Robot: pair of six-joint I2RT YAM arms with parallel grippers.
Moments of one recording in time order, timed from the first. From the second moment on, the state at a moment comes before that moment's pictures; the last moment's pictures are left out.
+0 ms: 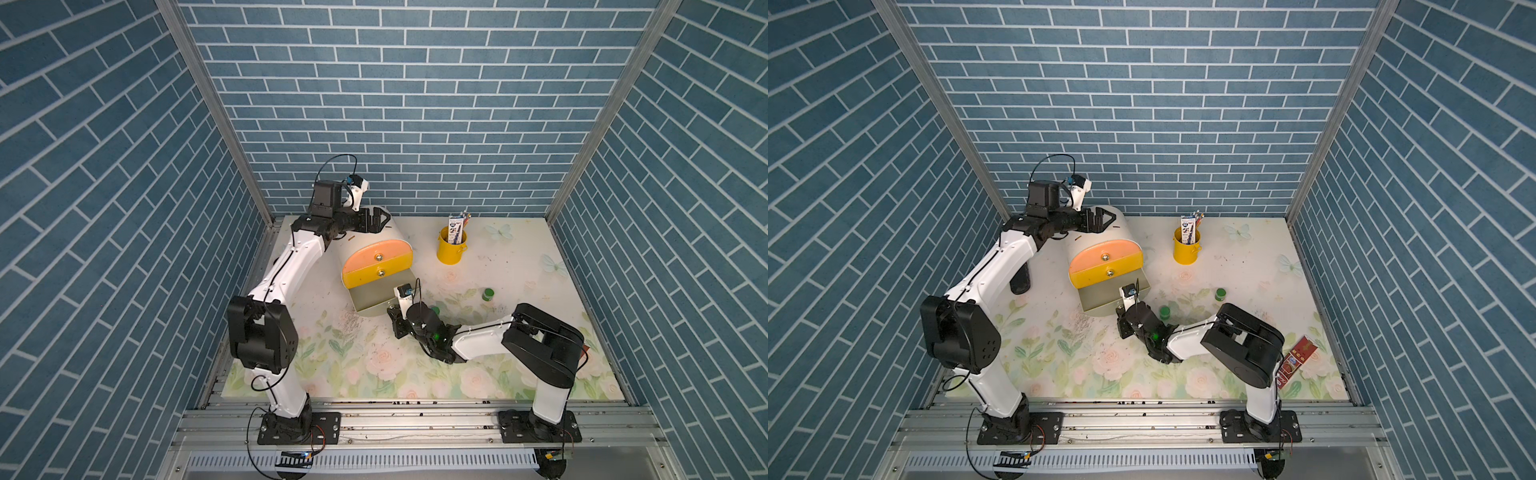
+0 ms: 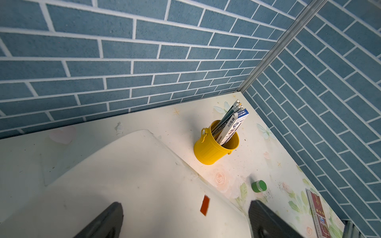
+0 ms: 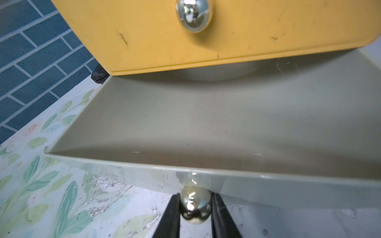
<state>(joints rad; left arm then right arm) -0.22 1.77 1.68 -0.44 0.49 -0.15 1.08 1.85 0.80 0.59 0.25 0.39</state>
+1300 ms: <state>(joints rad) -0.22 1.76 1.65 -0.40 0.49 -0.16 1.16 1.65 0.76 0.46 0.34 0.44</state>
